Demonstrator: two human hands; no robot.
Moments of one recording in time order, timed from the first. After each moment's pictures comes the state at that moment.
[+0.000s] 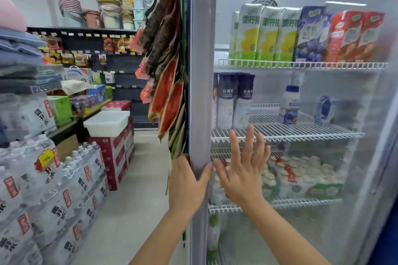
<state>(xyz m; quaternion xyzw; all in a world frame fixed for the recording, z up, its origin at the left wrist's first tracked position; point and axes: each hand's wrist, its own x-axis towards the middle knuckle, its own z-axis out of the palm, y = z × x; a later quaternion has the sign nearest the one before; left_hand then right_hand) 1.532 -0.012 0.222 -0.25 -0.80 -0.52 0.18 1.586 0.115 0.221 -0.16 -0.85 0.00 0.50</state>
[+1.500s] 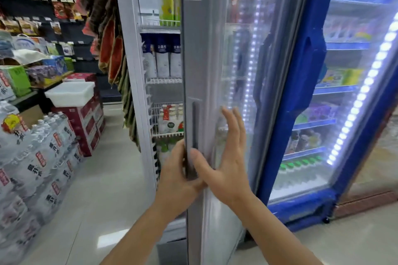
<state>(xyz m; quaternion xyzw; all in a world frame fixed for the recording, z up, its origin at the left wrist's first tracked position) 1.856 -0.062 0.205 -0.46 -0.59 -0.66 -0.01 1.928 0.028 0.228 -0.07 -0.79 0.34 0.50</state>
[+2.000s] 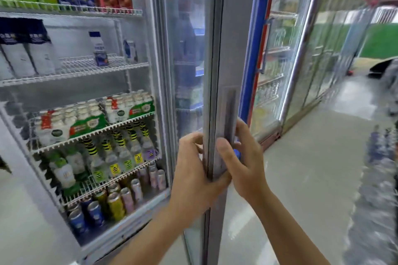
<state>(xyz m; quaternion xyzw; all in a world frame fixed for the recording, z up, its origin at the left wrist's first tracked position) 2.043 0.048 0.192 -0.60 -0.51 -0.61 -0.11 2.144 0.101 0.220 -0.17 -0.72 0.32 0.59</state>
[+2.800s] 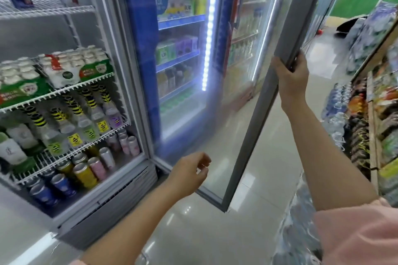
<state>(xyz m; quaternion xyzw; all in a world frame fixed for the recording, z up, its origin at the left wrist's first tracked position) 2.064 0.122 0.046 -0.69 -0.60 -0.34 -0.24 2.269 0.269 0.225 -0.45 -0.55 0.29 0.64</state>
